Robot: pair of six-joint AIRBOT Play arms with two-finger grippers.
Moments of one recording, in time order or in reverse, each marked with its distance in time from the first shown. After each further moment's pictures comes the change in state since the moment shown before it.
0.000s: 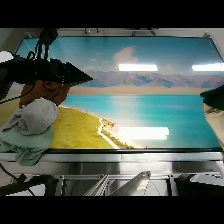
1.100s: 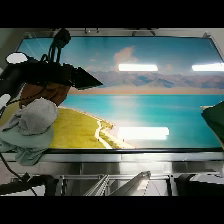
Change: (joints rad) left arm -0.091 -0.042 0.000 -0.001 0.021 0.029; right arm -0.045 -0.039 -0.287 -1.084 0.075 0.208
